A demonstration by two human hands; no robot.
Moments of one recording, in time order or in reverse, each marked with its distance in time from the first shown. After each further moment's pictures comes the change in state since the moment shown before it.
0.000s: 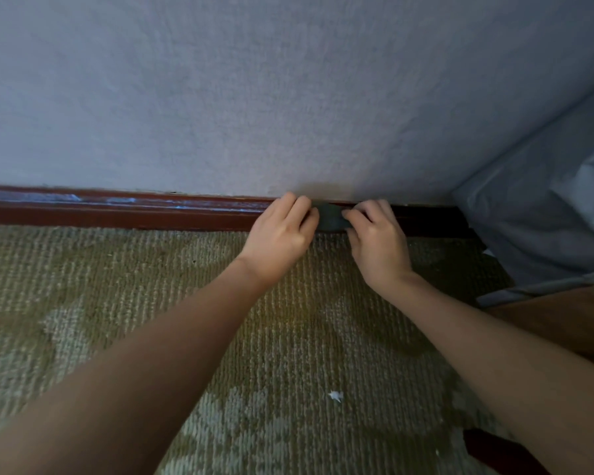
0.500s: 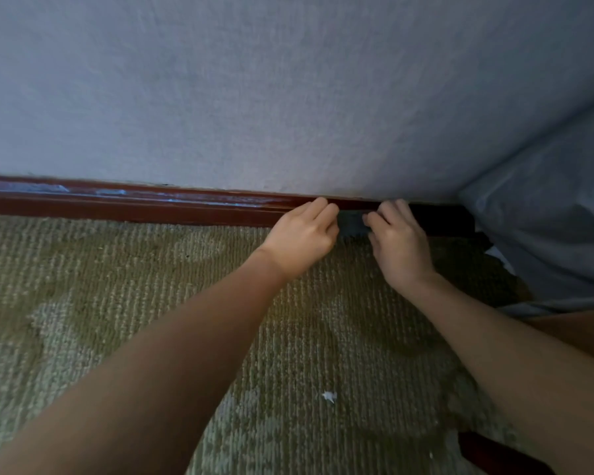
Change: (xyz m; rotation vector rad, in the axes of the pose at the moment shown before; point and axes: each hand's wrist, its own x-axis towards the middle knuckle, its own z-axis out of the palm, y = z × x) left_hand 0.018 0.017 0.019 0.034 -0.066 0.130; right_hand -0.006 0.034 -0.003 -0.110 -0.057 -0.077
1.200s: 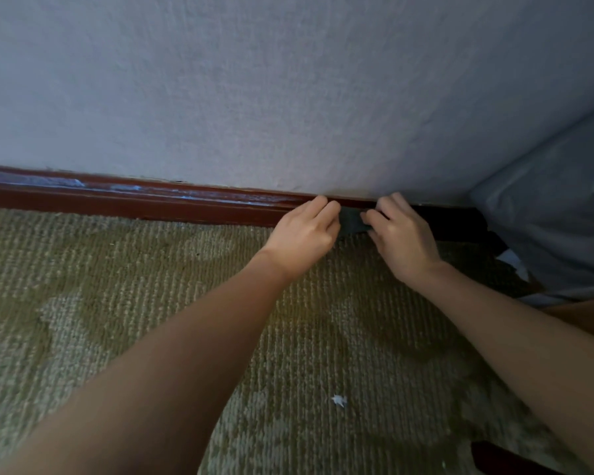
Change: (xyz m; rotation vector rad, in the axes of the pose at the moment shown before) left_hand -0.012 -0.005 0.007 0.026 0.093 -0.051; right_hand 0.013 -0.005 -0.002 -0.001 -0.047 -0.164
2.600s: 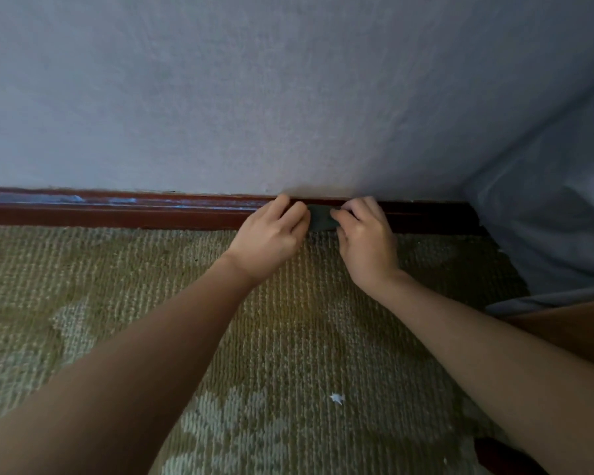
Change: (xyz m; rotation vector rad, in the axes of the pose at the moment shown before) left_hand -0.016 -0.017 -0.023 0.024 -0.163 -0.014; right_hand 0.005 -0.035 0.014 0.179 0.169 0.196
